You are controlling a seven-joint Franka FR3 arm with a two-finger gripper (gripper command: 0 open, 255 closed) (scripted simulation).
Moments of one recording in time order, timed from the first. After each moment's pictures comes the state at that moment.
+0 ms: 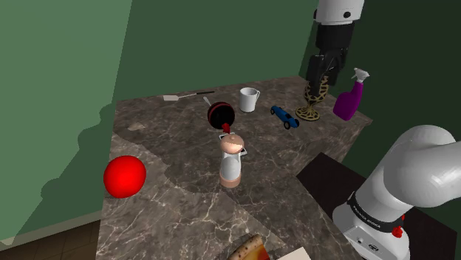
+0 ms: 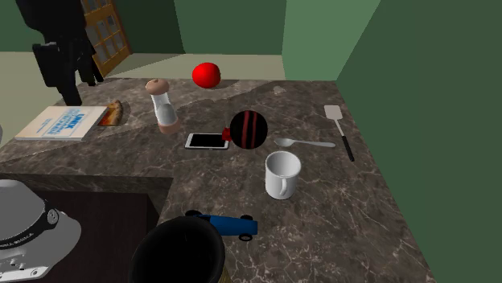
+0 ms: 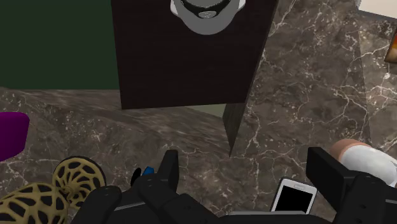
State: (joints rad) arm 0.02 -0.79 0.05 -2.37 0.01 1.42 0.09
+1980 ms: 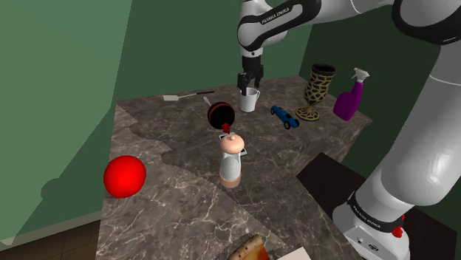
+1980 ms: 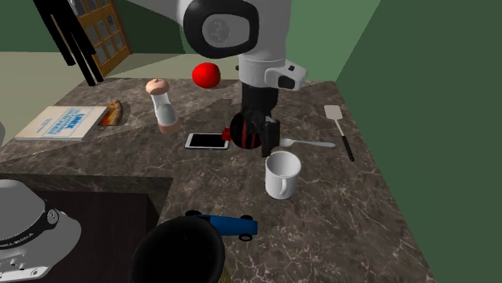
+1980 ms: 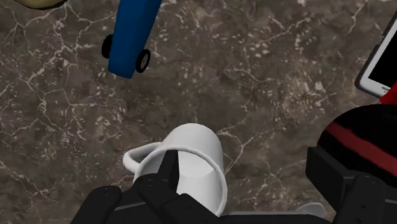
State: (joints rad) arm -0.02 0.17 -0.04 -1.88 -0.08 2.01 -0.12
